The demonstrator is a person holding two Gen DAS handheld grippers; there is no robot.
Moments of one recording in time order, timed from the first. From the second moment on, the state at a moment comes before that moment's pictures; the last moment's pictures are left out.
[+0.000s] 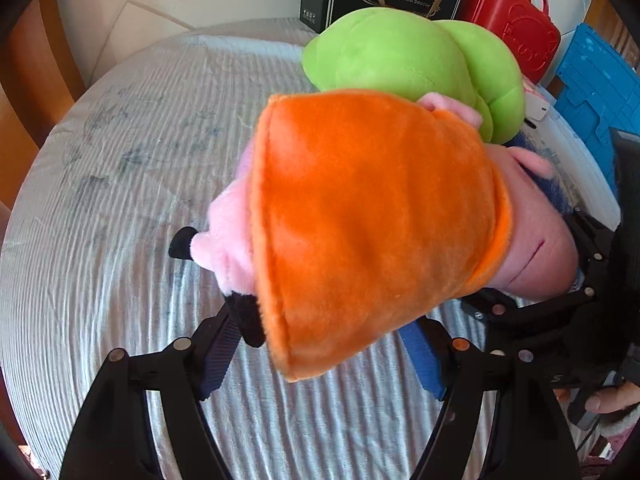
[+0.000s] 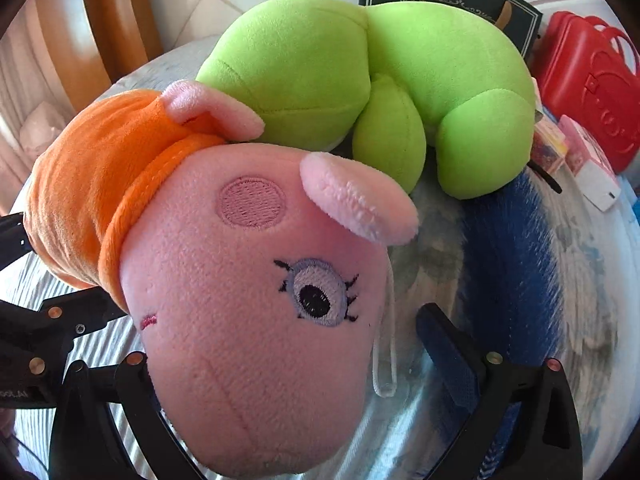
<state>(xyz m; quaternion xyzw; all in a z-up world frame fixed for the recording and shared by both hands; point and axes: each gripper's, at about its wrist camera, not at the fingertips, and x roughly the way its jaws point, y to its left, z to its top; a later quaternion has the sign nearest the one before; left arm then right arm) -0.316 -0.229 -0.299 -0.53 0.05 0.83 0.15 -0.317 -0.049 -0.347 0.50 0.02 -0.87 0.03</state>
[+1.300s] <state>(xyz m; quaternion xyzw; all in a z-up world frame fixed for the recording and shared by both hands) -0.302 -0.197 -0.280 -0.45 0.09 0.88 0.14 -0.316 -0.050 -0.304 0.49 0.02 -0.87 0.09</state>
